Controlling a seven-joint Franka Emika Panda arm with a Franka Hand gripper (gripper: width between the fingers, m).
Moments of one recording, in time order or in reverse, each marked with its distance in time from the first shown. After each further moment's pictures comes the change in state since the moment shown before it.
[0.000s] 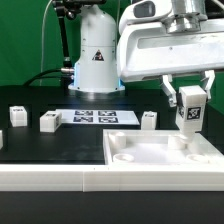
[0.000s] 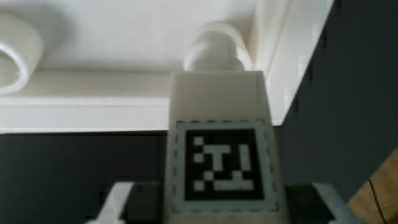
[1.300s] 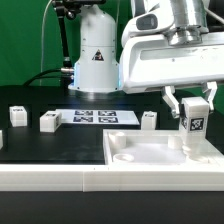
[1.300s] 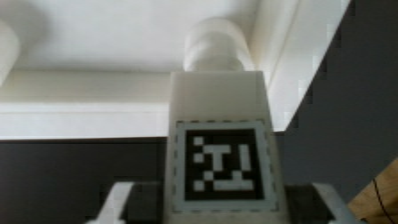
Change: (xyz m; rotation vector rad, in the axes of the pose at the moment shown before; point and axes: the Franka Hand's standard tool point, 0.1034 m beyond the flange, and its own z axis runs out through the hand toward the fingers) arm -0.005 -0.004 0.018 -0.007 0.046 -0.007
